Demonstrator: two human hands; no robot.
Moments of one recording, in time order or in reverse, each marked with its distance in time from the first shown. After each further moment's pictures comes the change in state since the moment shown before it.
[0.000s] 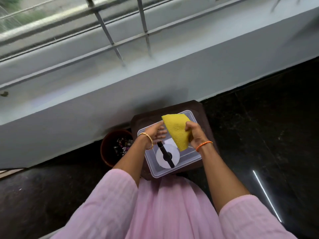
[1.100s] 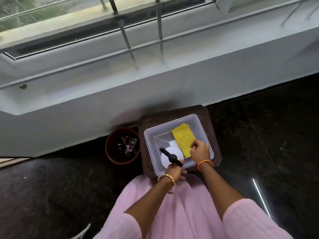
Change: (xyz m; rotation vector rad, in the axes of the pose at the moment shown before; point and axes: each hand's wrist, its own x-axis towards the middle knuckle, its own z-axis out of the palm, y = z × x) left_hand -0.070 -0.105 0.068 0.031 -0.022 -0.124; right_hand -0.006 0.059 -0.030 -1.004 0.325 -0.337
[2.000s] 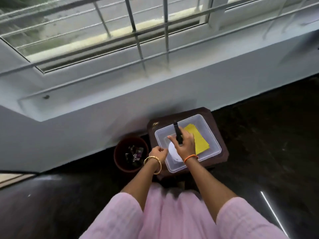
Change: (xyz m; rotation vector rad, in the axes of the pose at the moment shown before) left_hand -0.004 0.006 -0.106 0.296 0.341 0.260; right_hand -0.072 -0.082 0.037 0.216 0.207 -0.510
